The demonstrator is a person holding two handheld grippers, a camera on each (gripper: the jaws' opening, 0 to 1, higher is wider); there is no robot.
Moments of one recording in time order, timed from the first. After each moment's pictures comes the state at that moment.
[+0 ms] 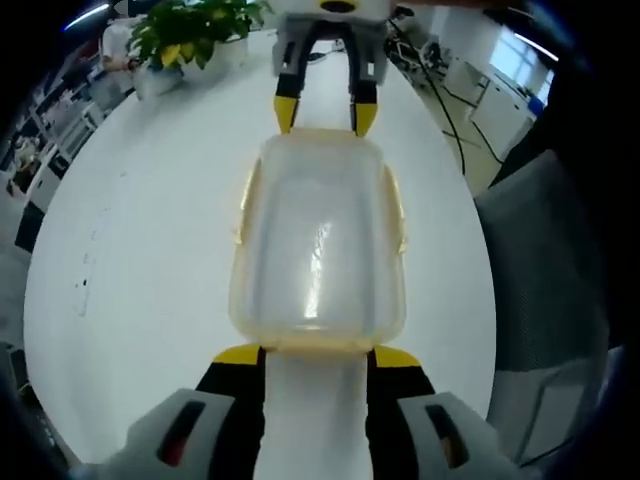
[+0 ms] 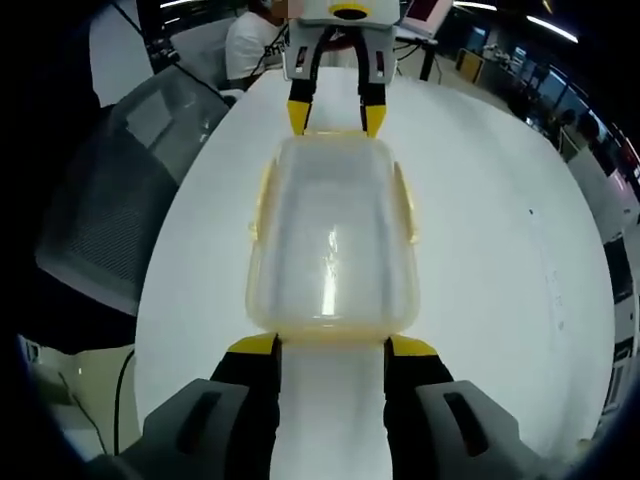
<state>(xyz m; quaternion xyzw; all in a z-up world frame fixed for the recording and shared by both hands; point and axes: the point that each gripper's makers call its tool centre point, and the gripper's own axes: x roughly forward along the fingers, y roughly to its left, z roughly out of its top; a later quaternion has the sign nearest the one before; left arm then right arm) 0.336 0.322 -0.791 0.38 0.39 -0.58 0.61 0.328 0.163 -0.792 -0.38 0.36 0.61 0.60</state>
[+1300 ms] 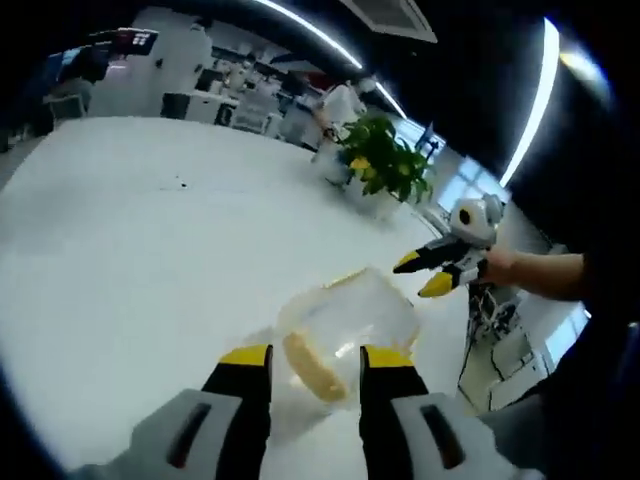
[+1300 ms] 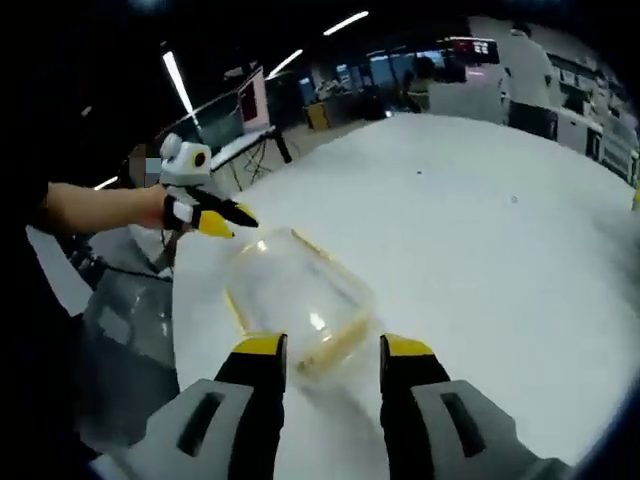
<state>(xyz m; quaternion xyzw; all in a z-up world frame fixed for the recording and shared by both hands) 0.356 0.345 -0.757 -0.16 0.35 -0.36 0.85 0.342 0.153 -0.756 0.03 0.37 0.44 0.82</state>
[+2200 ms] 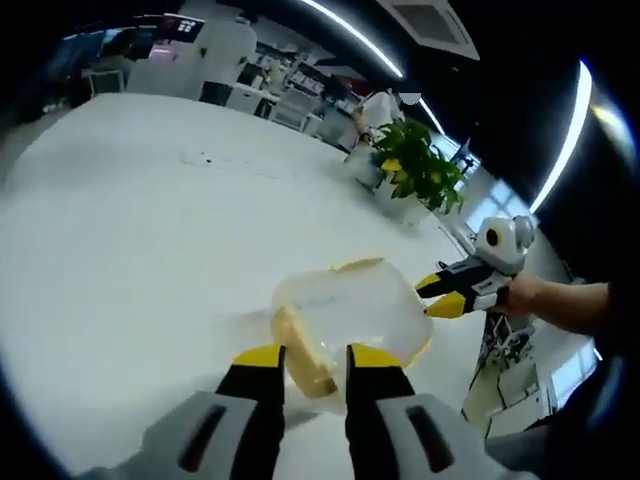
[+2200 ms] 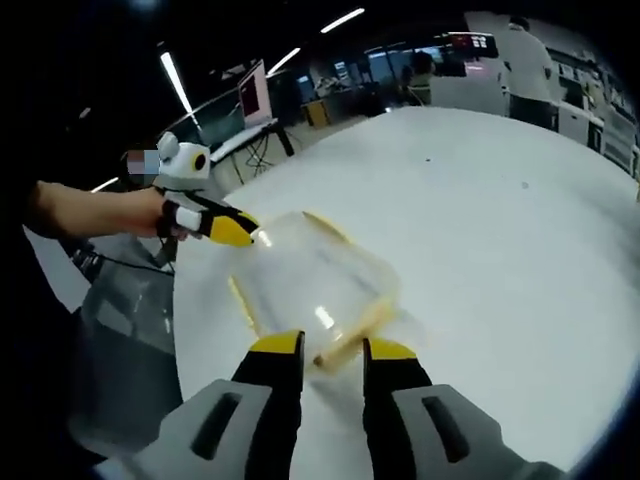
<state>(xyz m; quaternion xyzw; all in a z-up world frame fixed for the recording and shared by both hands) 0.341 0.325 -0.779 -0.14 0.38 -0.32 0.85 0.324 0.167 -0.776 -0.02 0.38 0.47 0.79</state>
